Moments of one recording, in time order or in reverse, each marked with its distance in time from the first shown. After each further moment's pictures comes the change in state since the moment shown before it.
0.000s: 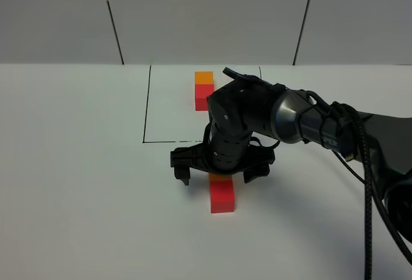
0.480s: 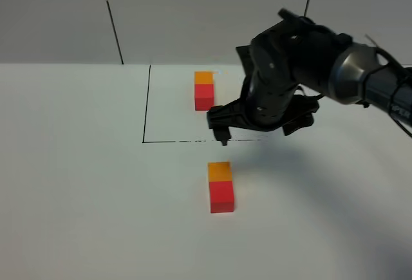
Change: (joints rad) left arm 0.000 0.000 0.000 0.000 0.000 -0.001; right arm -0.125 -0.161 -0.024 -0.085 0.146 -0.183
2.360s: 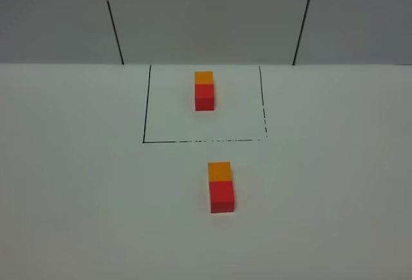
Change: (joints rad) left arm 0.000 0.000 0.000 0.000 0.000 -0.001; right arm -0.574 -1.853 1.147 -0.015 0.046 -0.265
